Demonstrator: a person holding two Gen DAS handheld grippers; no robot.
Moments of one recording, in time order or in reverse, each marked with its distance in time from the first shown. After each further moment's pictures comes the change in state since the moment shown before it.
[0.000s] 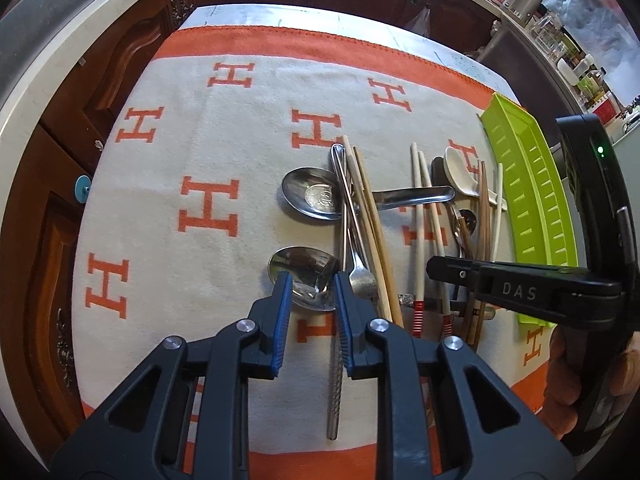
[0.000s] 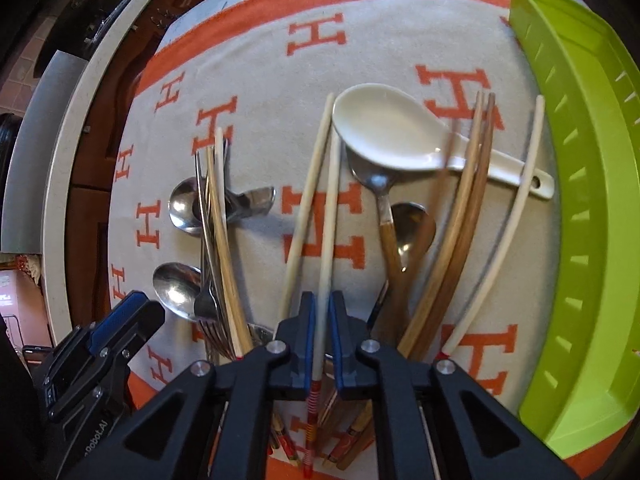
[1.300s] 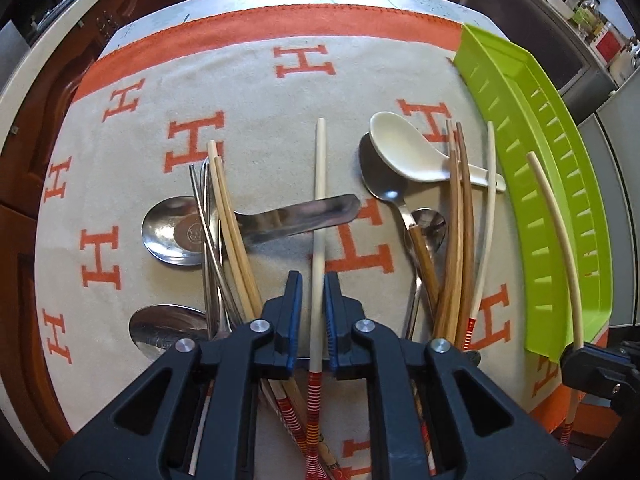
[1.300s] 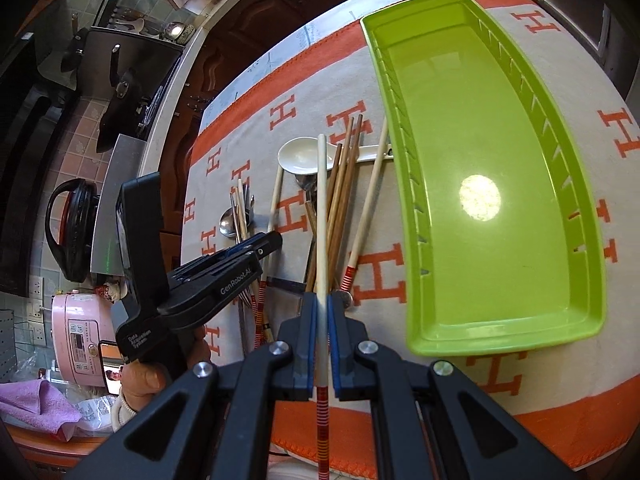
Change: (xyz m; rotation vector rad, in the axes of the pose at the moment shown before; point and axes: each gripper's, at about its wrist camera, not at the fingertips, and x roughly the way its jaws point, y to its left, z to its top) left arm 0.071 -0.102 0.022 0.169 0.080 0.109; right arm -0.090 -0.097 -0.072 0.140 -0.185 0.282
